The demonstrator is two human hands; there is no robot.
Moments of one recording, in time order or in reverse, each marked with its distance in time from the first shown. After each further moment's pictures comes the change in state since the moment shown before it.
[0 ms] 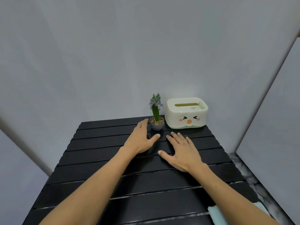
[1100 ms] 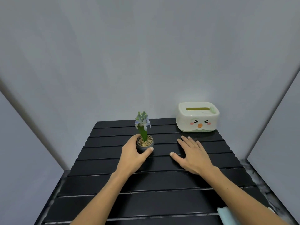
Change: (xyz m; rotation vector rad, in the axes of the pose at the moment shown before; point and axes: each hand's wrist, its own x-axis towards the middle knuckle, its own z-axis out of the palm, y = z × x) left_hand -0.087 -0.029 -0.018 -0.362 0.308 -0.111; right_hand -0.007 -0.006 -0.009 -0.013 -0.043 0.000
